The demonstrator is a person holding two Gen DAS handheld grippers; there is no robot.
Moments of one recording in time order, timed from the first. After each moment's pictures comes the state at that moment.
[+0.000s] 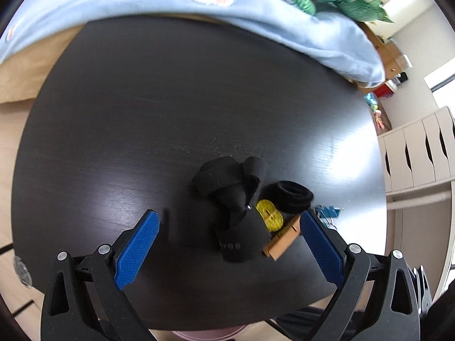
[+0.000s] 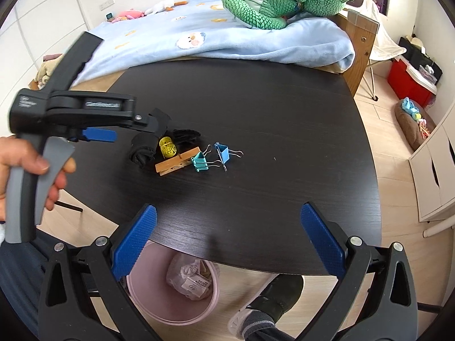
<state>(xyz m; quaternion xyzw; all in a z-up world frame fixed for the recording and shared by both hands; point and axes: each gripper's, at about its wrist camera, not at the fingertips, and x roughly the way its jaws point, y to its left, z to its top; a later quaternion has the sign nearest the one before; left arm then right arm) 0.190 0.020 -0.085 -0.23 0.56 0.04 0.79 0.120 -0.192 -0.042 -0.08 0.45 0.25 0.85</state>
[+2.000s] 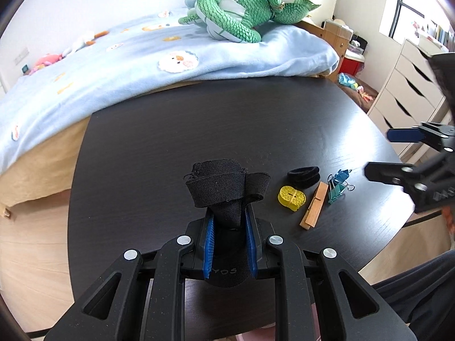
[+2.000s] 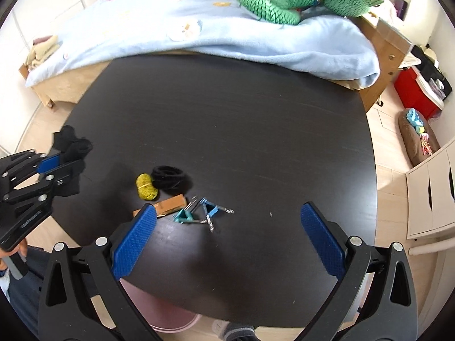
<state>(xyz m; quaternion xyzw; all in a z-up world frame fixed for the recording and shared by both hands) 0.140 0.015 -0.054 -0.03 0.45 0.00 0.89 0.202 -0.143 -0.037 -0.14 0.50 0.24 0.82</state>
